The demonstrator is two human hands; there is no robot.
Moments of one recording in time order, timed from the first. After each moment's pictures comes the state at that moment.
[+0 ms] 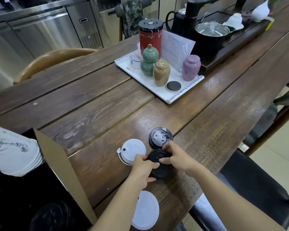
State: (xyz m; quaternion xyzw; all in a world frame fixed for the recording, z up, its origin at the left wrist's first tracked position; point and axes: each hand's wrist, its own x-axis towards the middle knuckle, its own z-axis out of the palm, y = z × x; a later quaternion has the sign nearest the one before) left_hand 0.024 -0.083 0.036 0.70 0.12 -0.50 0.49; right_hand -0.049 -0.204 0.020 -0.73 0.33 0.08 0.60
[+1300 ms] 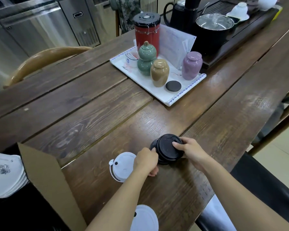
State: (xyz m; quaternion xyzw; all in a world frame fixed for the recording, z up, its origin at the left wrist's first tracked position) left_hand 0.060 -0.140 0.014 0.86 -0.07 -0.43 0.25; right_hand -0.031 -0.268 0.009 -0.59 0.44 0.00 0.68
